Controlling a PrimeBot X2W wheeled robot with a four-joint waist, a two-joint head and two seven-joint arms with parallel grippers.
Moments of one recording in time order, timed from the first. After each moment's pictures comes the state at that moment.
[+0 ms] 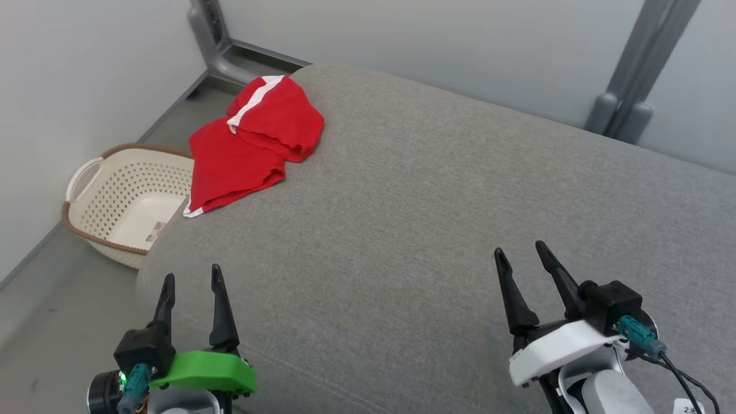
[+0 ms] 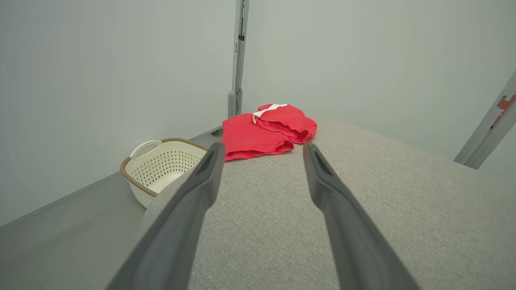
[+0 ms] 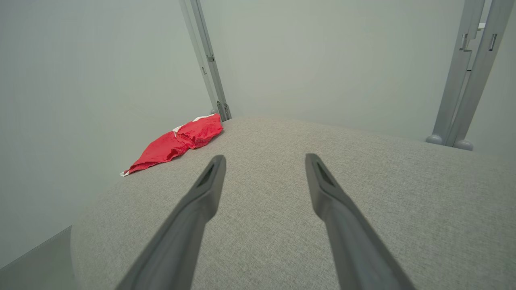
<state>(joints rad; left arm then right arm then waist) -0.05 0.06 -0.14 0.22 -0.31 0.12 -0.26 -0.07 -0.05 0.16 0.18 0.22 0.13 -0.20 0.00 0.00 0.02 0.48</state>
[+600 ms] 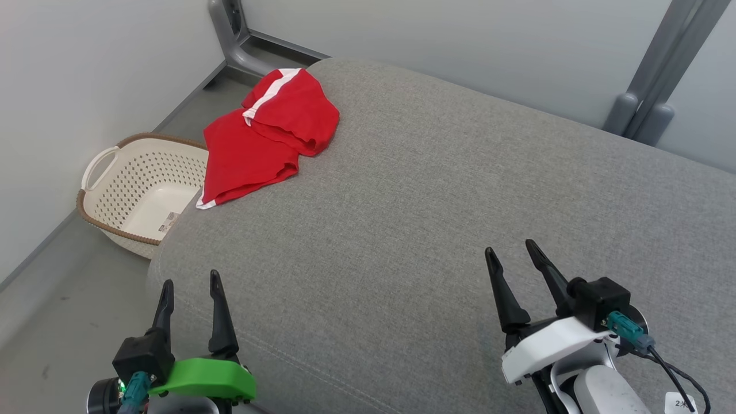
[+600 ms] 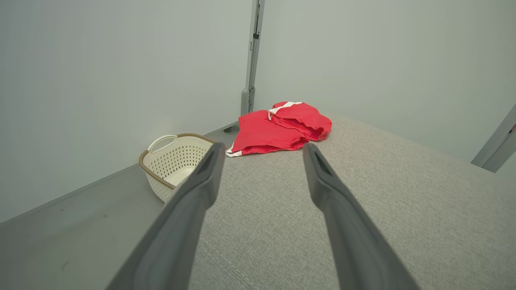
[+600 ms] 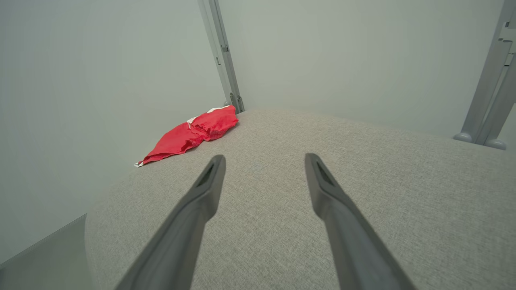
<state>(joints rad) -0.02 0.05 -0.13 0.19 -0.30 0.12 -0.26 -0.10 -0.05 0.19 0.23 0.22 0.13 -0.21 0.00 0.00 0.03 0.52</state>
